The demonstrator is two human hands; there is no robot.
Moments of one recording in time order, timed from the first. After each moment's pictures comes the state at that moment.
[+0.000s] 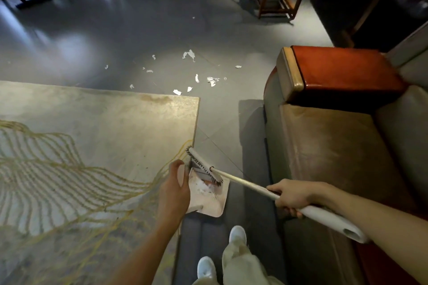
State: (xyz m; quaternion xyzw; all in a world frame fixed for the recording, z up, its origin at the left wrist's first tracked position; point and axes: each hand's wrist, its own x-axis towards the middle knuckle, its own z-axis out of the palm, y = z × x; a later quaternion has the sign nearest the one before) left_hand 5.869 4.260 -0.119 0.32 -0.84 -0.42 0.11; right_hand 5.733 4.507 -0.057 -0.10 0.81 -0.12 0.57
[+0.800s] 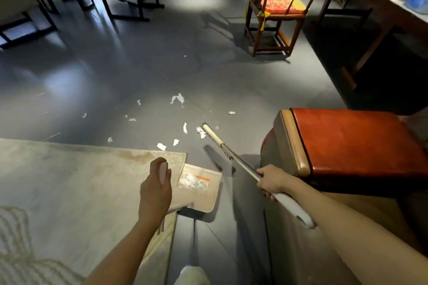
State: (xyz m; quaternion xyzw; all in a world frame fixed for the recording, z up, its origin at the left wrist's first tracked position) left_hand 5.466 4.156 -0.090 0.30 -0.85 -0.38 0.18; right_hand 5.317 4.397 -0.055 -0.06 0.88 -0.21 0.41
